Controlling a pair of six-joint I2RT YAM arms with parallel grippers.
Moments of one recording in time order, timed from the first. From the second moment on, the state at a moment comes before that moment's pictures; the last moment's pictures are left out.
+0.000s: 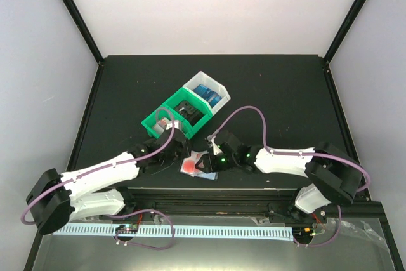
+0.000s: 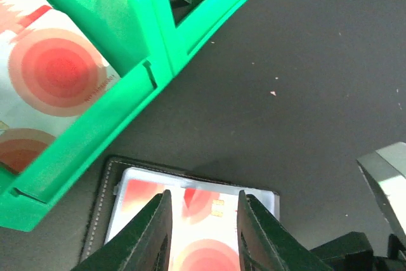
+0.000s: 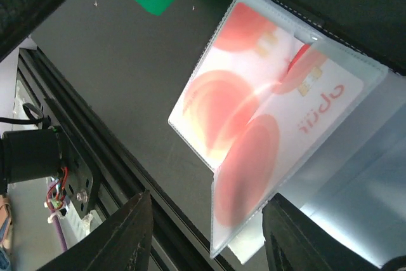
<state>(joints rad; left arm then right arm) -0.89 1.09 0.60 -0.30 -0.21 -0.95 0.99 1.50 0.66 0.04 -0.36 0.80</state>
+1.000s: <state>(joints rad) -0.85 1.33 0.52 -0.24 0.07 -0.87 1.01 1.56 0.65 0.12 -0.22 0.95</state>
